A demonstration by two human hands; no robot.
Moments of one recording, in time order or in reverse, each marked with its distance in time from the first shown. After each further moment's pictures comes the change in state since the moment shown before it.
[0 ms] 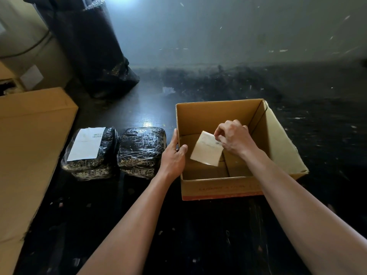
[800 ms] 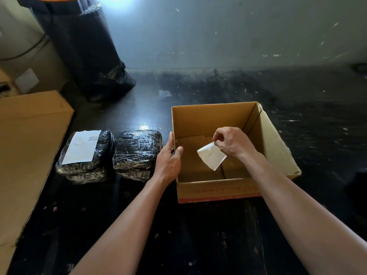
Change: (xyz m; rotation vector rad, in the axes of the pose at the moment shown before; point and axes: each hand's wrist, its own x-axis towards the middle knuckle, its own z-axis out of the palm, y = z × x) left_hand -0.001 -0.005 0.000 0.068 0.021 0.043; right_hand -0.009 0.008 -0.006 0.064 -0.033 0.003
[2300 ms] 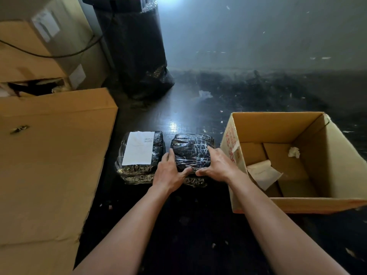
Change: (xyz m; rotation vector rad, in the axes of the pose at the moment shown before) left_hand 0.021 -0.105 -0.167 0.574 -0.052 -0.118; right_hand 0.037 -0.197 0.123 0.097 -0.437 0.214
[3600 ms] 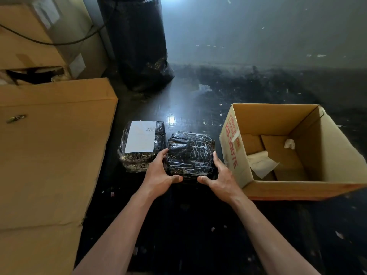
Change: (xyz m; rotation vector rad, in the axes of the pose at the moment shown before) left_hand -0.062 -0.031 -0.026 -0.512 -0.063 0.000; right_hand -0.074 0.019 0.056 0.509 0.095 -0.048
